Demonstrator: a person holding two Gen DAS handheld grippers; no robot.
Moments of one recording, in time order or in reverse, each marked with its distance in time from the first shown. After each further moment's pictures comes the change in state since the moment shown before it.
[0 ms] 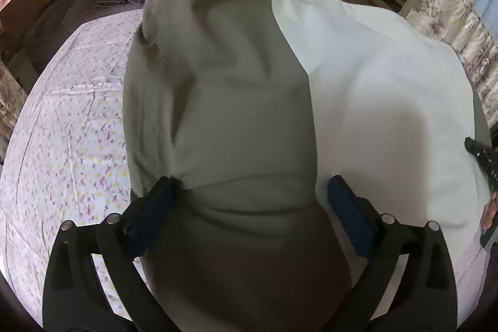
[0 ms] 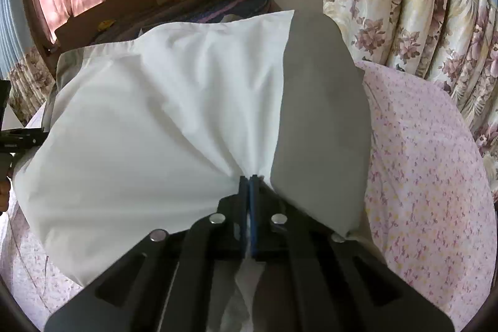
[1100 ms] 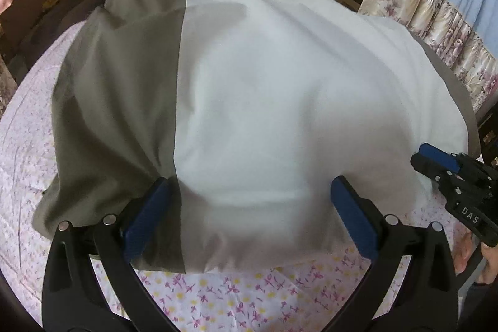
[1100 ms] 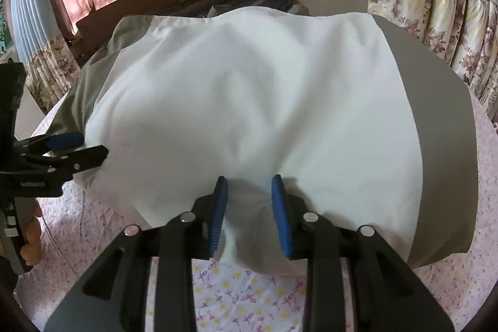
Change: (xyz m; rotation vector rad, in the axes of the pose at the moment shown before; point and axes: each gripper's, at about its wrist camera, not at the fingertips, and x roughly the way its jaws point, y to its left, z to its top) left arm -0.029 -0.086 -0.079 0.014 -0.082 -0.036; right arm -0.030 0.094 -0.055 -0.033 0.000 0.083
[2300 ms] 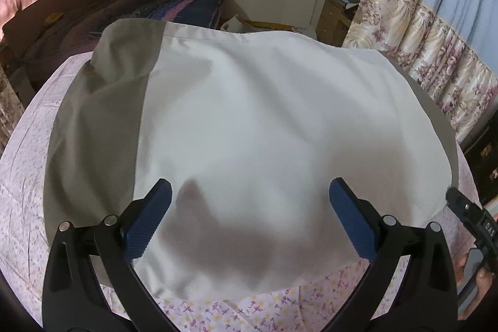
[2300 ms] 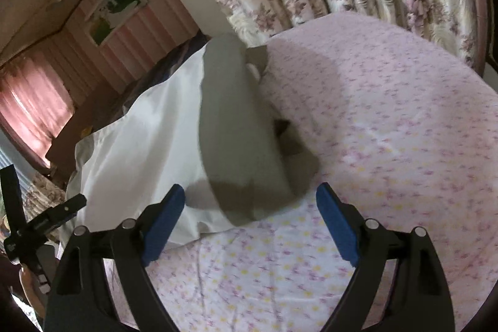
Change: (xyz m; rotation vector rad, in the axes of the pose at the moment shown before) left arm -0.020 -0.043 0.040 0.016 -0.098 0.011; right arm -0.061 -0.109 -0.055 0.570 -0.187 -0.052
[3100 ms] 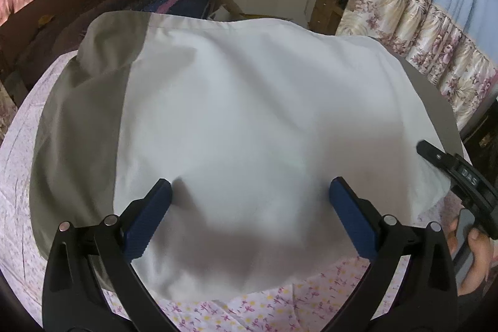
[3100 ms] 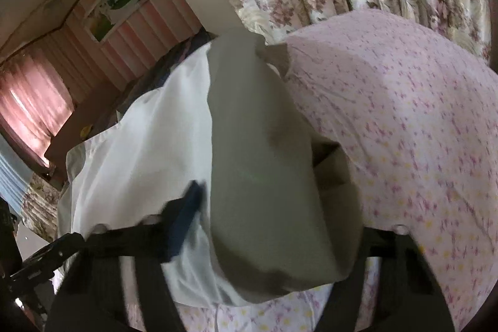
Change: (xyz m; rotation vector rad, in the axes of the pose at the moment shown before) left arm 0.008 -0.007 -0.004 0.020 0.039 -0.027; right arm 0.048 0.027 0.022 -0.020 -0.002 0.012
